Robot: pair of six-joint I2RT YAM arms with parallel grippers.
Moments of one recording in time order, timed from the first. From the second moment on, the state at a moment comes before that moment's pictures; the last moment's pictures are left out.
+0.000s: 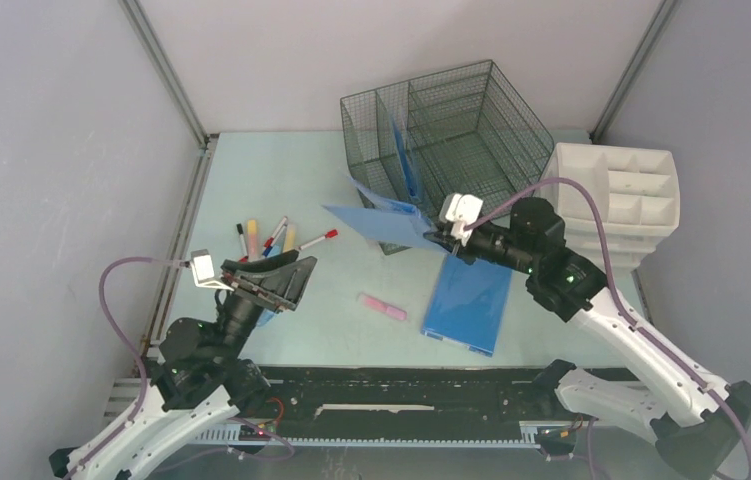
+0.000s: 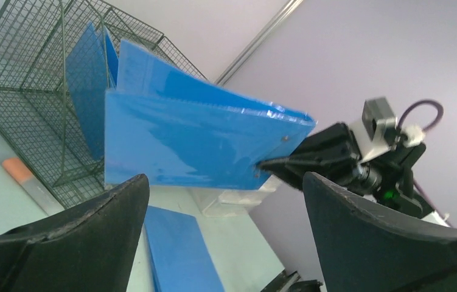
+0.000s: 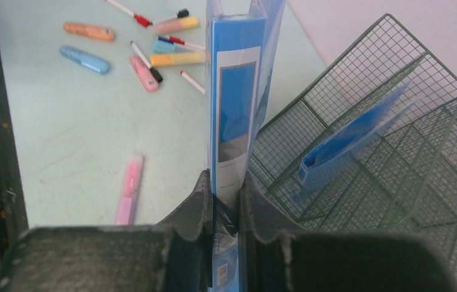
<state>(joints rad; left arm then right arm) -0.88 0.16 0.45 0.04 -0.35 -0.72 0.69 0.96 0.97 -0.24 -0.36 -0.49</state>
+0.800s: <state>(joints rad) -0.88 0.04 0.24 0.03 -0.34 -0.66 0.49 1.31 1.11 0.31 -0.20 0.12</state>
